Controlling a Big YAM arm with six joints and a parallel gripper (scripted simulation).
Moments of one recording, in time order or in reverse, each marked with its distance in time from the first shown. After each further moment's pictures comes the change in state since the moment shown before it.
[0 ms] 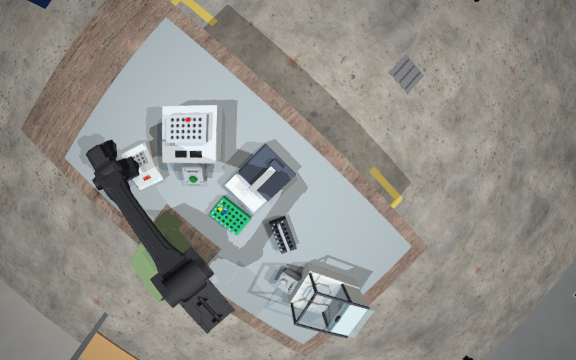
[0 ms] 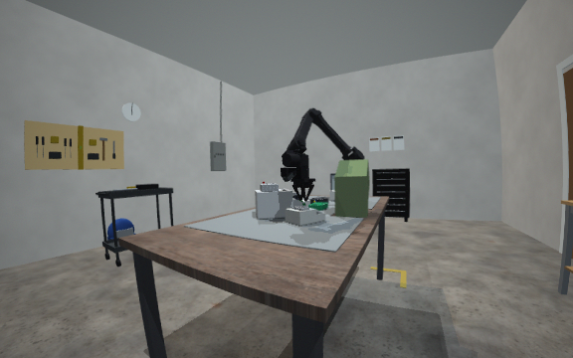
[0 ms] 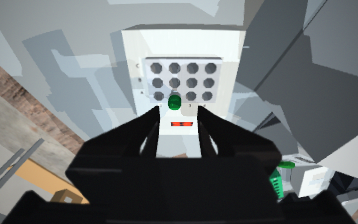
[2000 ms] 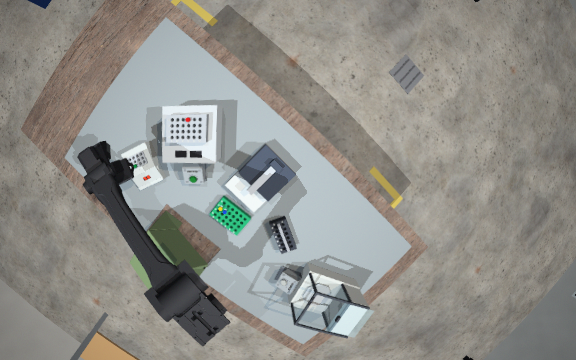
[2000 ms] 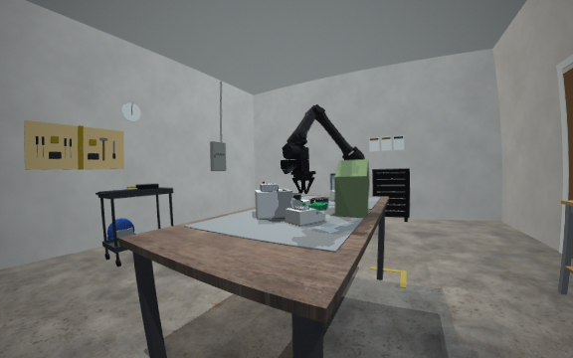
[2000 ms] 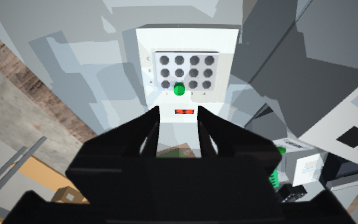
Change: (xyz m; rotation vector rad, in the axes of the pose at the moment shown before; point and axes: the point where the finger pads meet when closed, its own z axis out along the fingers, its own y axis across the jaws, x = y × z) arm -0.002 0.005 -0.032 0.000 0.001 0.000
